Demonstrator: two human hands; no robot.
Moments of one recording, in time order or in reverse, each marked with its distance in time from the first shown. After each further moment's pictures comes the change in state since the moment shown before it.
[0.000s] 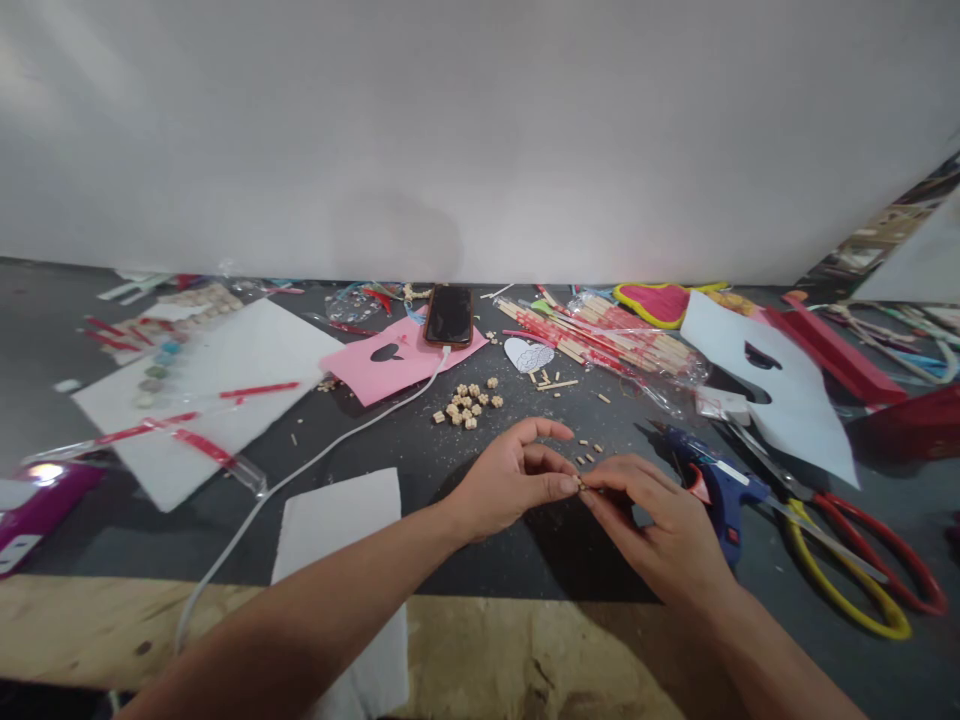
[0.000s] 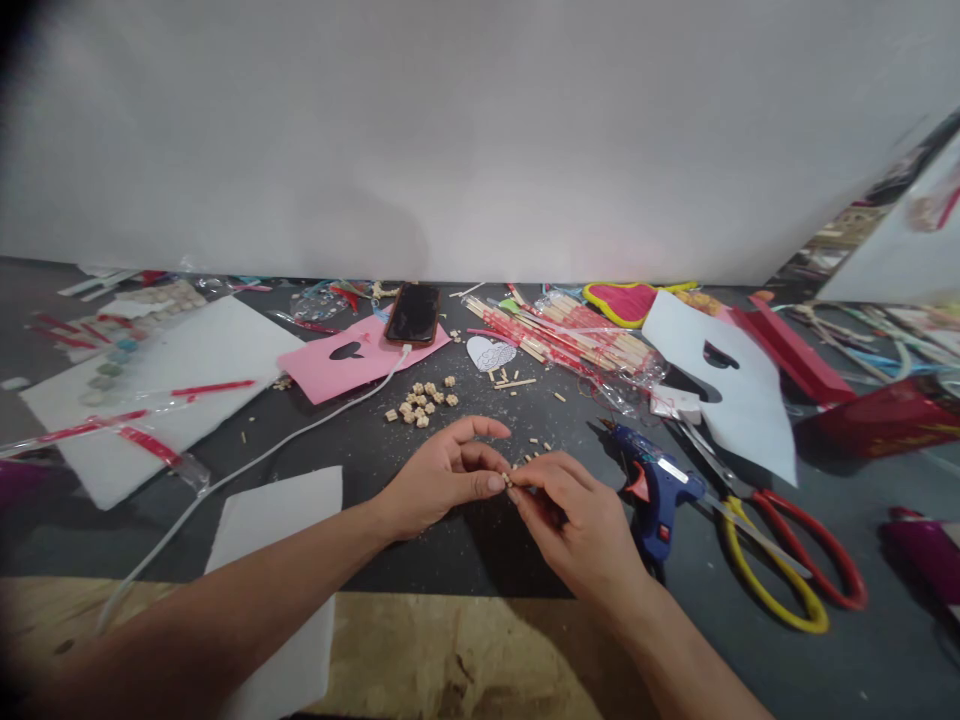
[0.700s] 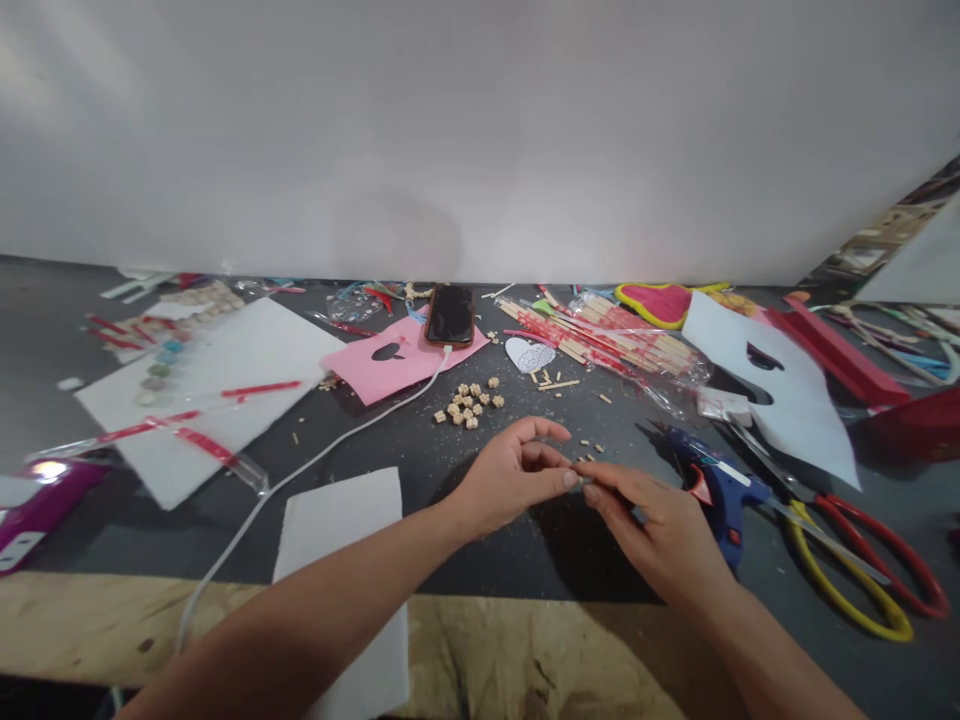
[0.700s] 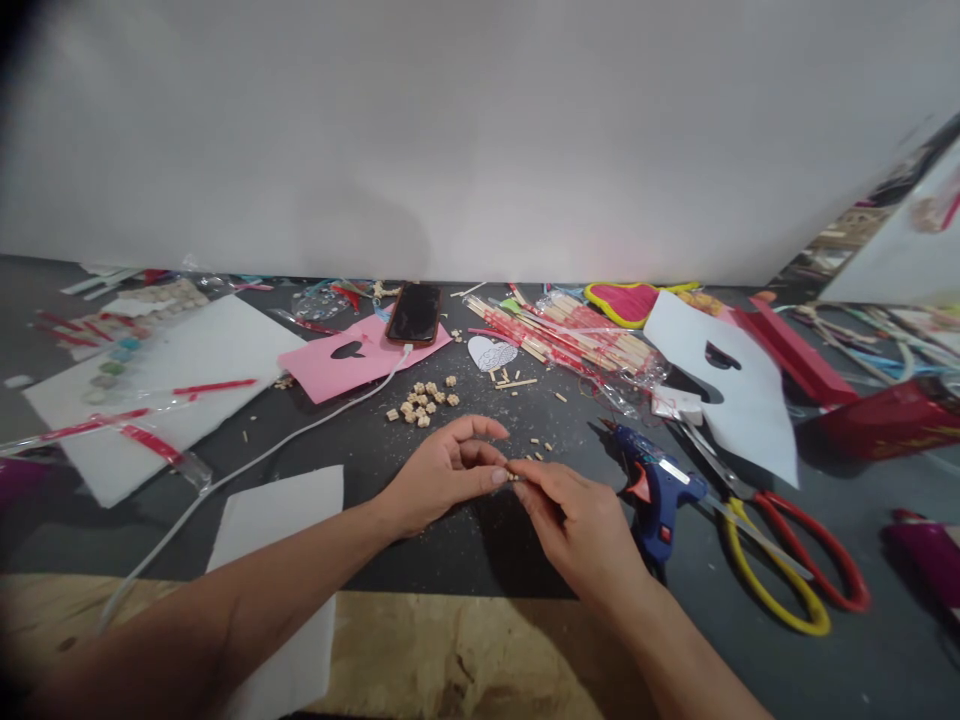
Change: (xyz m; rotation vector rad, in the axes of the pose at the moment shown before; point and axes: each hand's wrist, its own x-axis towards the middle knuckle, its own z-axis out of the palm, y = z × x) left_hand 0.002 -0.004 -0.002 0.088 0.048 0.036; right_hand 0.000 0.002 0.001 -0.073 -0.073 0.078
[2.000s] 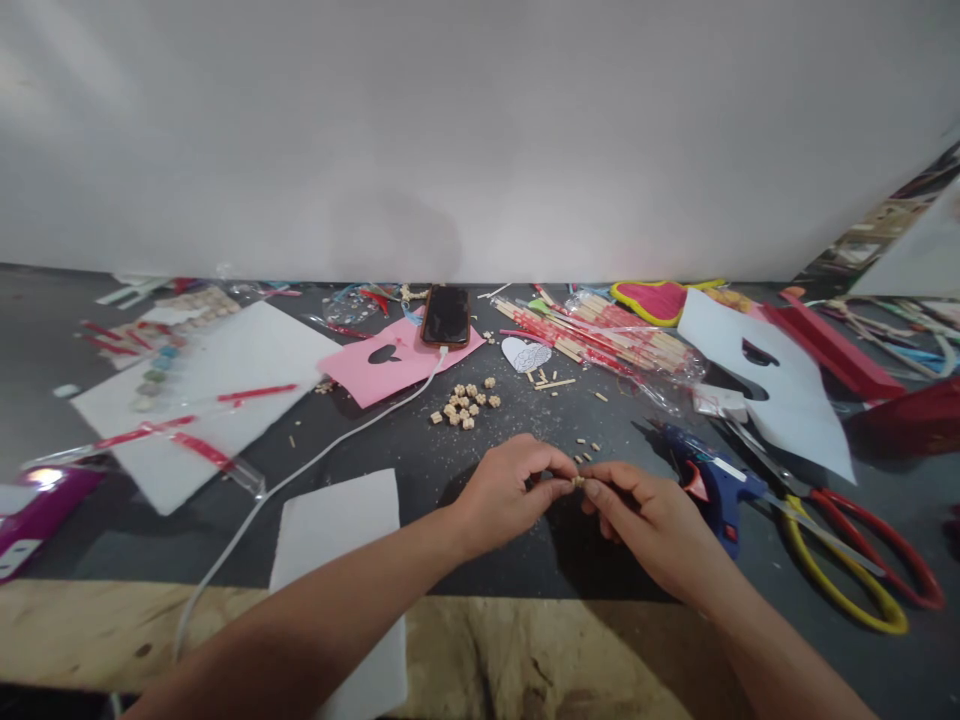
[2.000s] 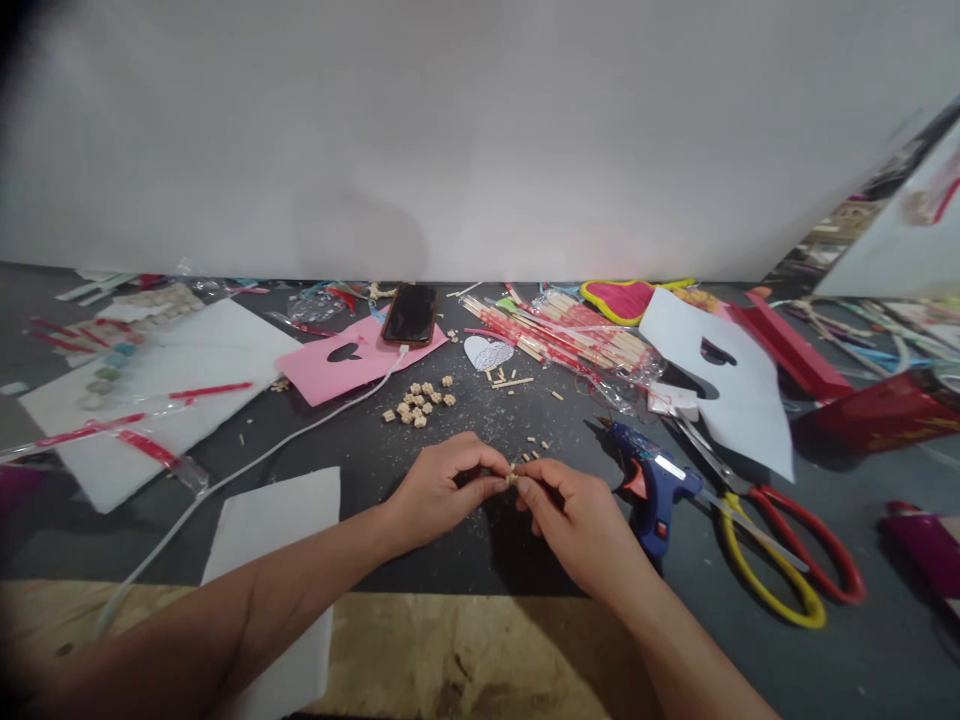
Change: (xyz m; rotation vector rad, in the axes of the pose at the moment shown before) left_hand -0.003 -0.005 -0.001 0.919 0.040 0.431; right_hand 0.001 -0.001 -0.004 0.277 -0.241 0.390
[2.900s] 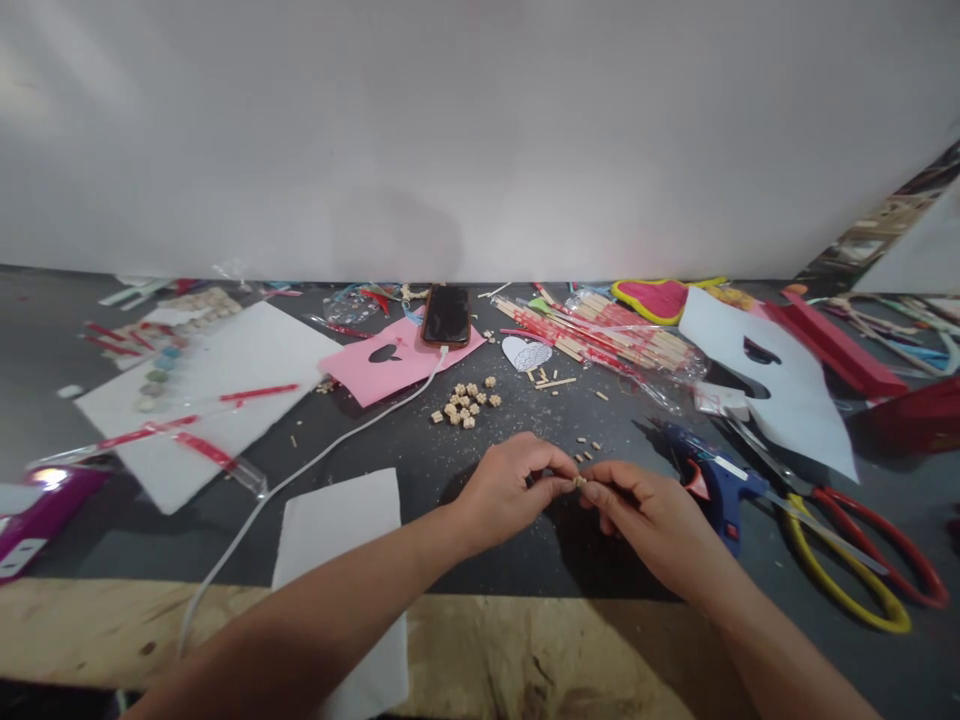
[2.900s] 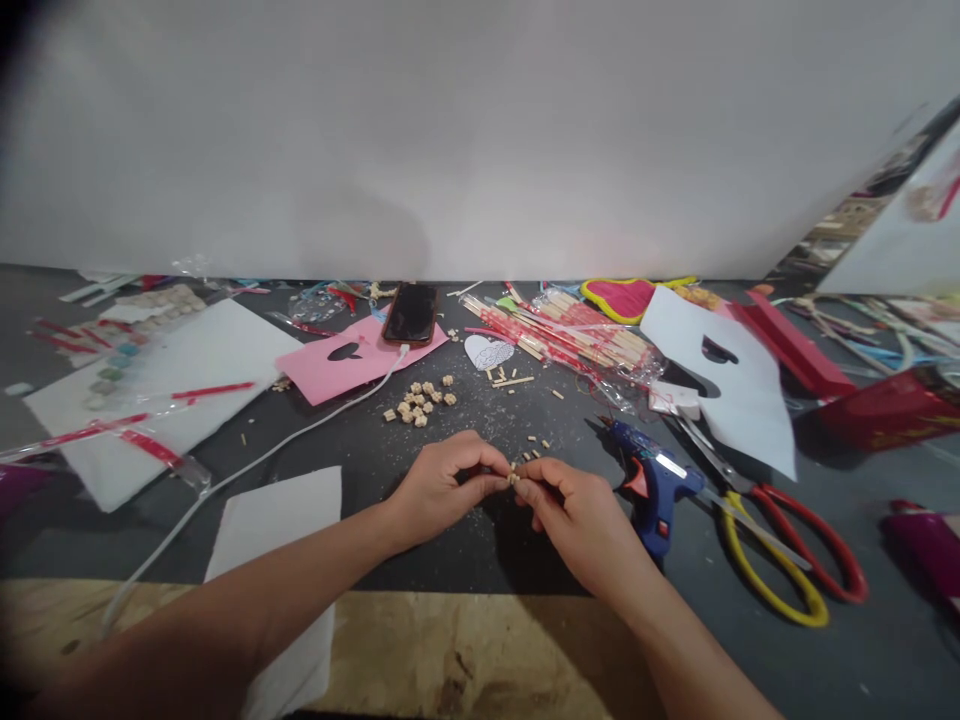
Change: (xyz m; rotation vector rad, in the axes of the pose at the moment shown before) left_hand 0.001 -0.002 0.000 -0.049 0.006 -0.019; right_hand 0.001 -0.003 -0.002 -0.052 -0.015 0.018
